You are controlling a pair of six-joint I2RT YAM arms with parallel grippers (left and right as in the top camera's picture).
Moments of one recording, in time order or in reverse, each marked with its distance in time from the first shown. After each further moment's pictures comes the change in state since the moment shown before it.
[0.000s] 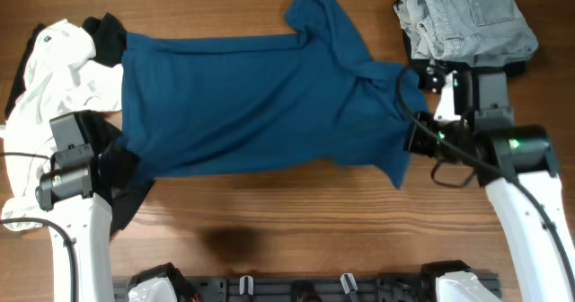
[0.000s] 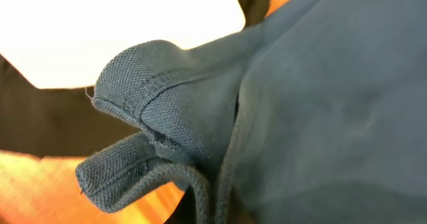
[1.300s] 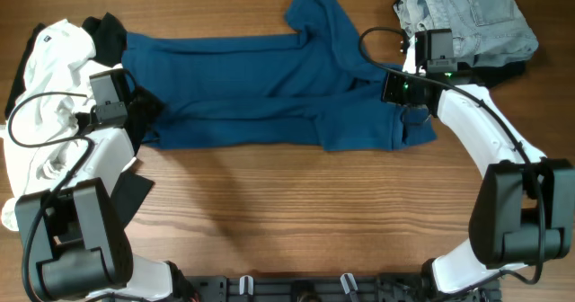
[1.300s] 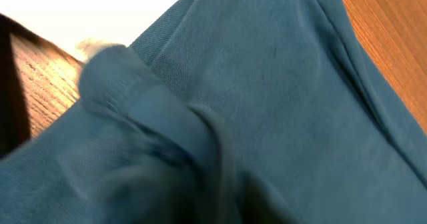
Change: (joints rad) left arm -0.116 0.549 0.005 0.790 0.139 0.009; right arm -0.037 0.569 0.002 0.605 0.023 -0.110
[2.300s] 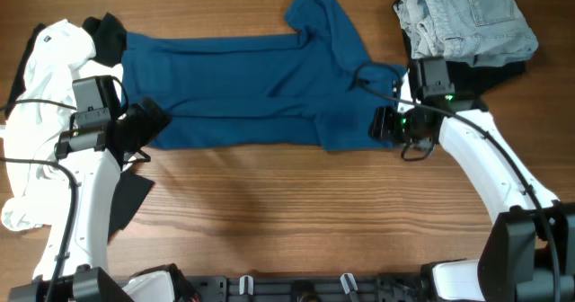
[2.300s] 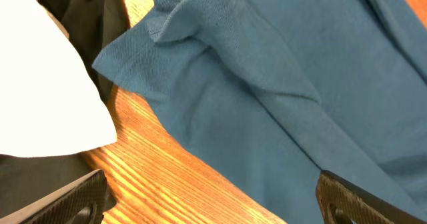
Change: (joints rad) left arm 0.000 -0.303 0.081 -0.586 0.004 0.096; right arm 0.056 -0.190 -0.155 -0.297 -0.043 0.051
